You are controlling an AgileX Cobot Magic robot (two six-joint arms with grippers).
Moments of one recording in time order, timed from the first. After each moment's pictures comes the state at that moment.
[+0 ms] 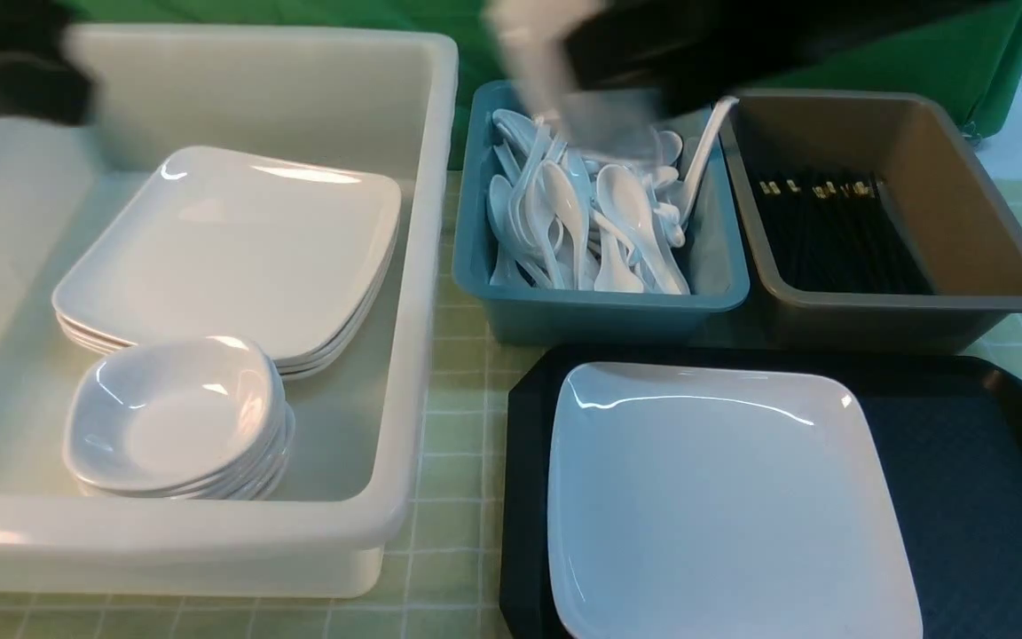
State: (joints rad) right arm 0.71 1.60 -1.77 0.48 0.88 -0.49; left arm 0.16 1.13 -1.35 -0.35 1.04 0.27
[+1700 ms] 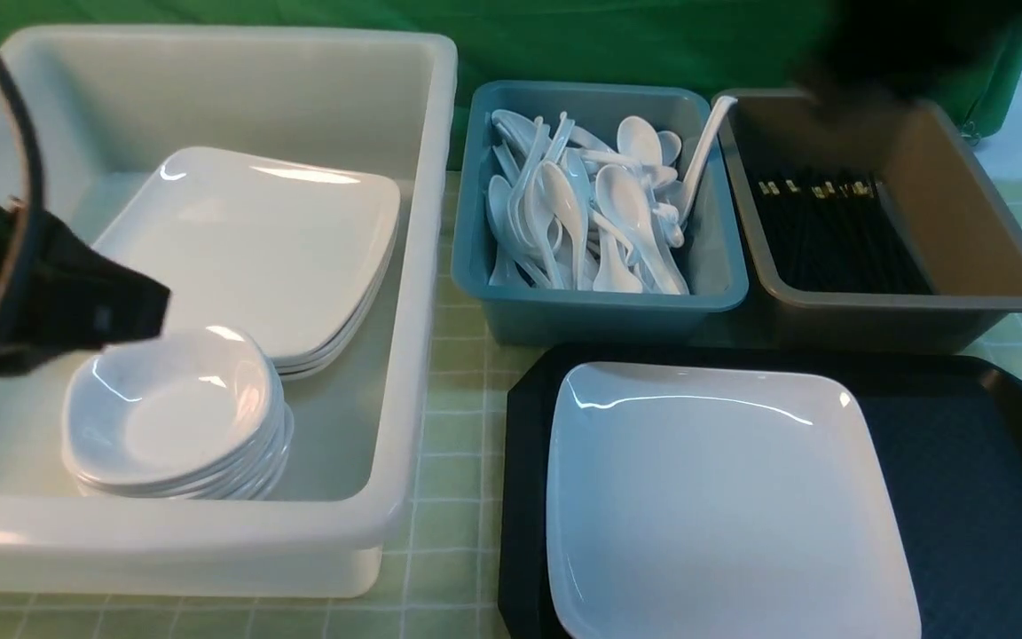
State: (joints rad) right arm 0.33 1.54 -1.64 0.06 1.19 -0.15; left arm -0.14 0.94 -1.08 -0.40 1.01 0.29
